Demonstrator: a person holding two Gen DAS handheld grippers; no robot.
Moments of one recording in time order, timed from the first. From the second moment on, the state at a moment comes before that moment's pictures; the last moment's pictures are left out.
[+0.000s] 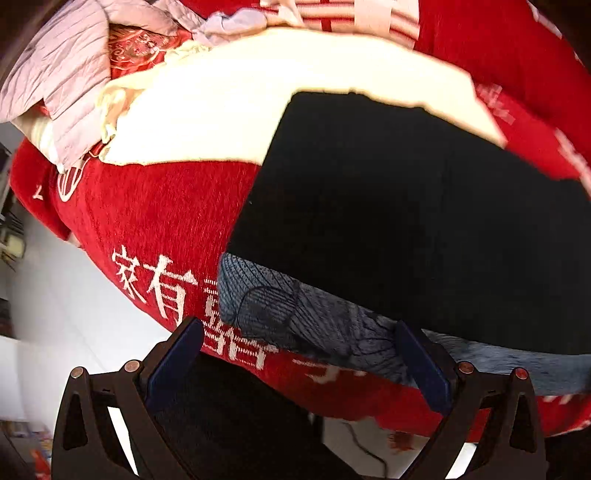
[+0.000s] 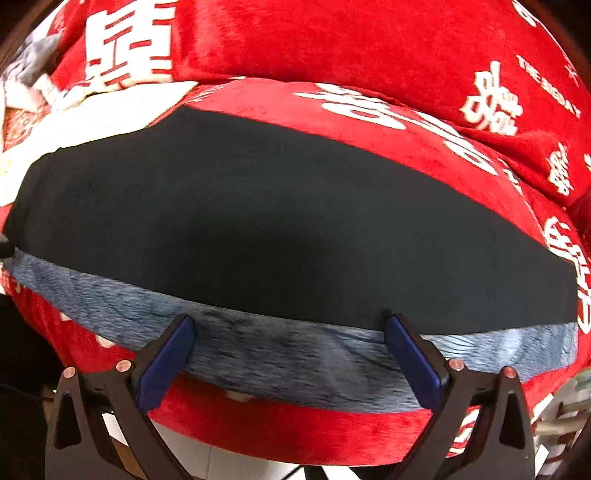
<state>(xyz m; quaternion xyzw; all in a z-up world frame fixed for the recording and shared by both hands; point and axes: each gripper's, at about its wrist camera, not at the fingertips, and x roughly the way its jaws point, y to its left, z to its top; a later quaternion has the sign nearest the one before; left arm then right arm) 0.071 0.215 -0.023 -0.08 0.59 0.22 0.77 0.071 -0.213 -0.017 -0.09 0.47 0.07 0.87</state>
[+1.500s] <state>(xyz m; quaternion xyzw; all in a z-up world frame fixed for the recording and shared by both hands) 0.150 0.082 0.014 -0.01 0.58 0.06 0.81 0.108 -0.234 -0.011 -0.05 0.50 0.09 0.86</state>
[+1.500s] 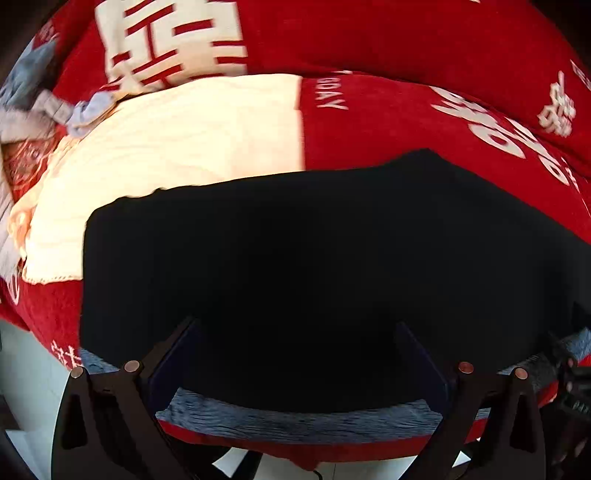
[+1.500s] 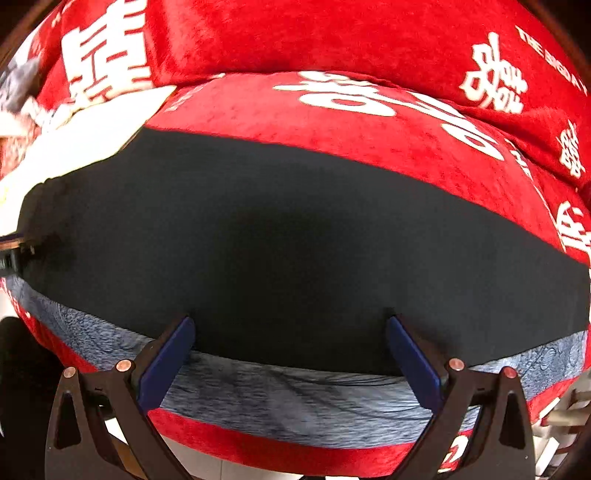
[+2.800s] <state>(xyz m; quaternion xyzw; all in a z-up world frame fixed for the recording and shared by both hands) 0.201 -0.193 0.002 0.06 0.64 -0.05 0.76 0.071 -0.545 -0.034 0.23 0.40 0.00 0.88</state>
